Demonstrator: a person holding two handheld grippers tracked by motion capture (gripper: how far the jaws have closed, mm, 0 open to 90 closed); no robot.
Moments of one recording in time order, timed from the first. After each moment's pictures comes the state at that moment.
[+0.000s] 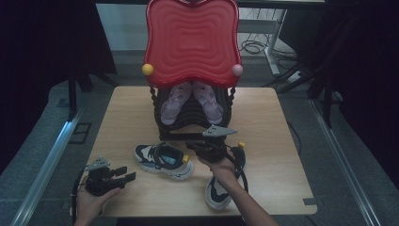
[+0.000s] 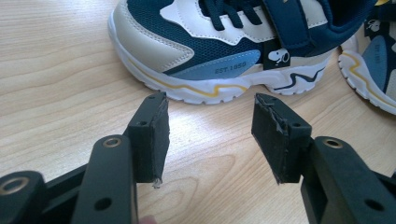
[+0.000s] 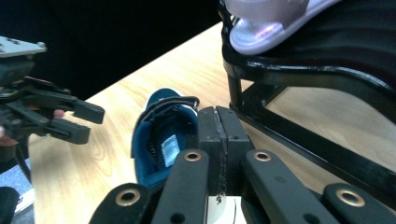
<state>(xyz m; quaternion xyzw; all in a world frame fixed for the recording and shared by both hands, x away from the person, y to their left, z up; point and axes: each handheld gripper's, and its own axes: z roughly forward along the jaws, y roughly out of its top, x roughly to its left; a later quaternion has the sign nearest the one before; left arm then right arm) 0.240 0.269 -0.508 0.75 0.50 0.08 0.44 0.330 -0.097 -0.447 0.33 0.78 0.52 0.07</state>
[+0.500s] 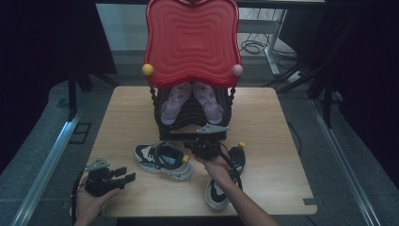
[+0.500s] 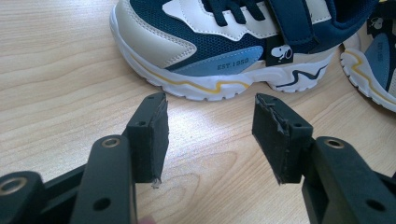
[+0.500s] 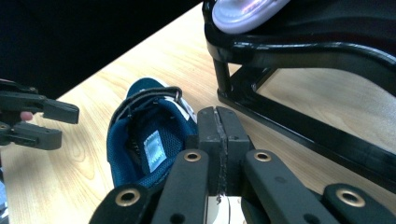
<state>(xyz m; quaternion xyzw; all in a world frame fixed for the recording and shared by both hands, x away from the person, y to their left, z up) 0.239 0.269 -0.509 0.75 0.50 0.07 0.43 0.341 -0.081 -0.457 0.37 0.79 0.48 0.07</state>
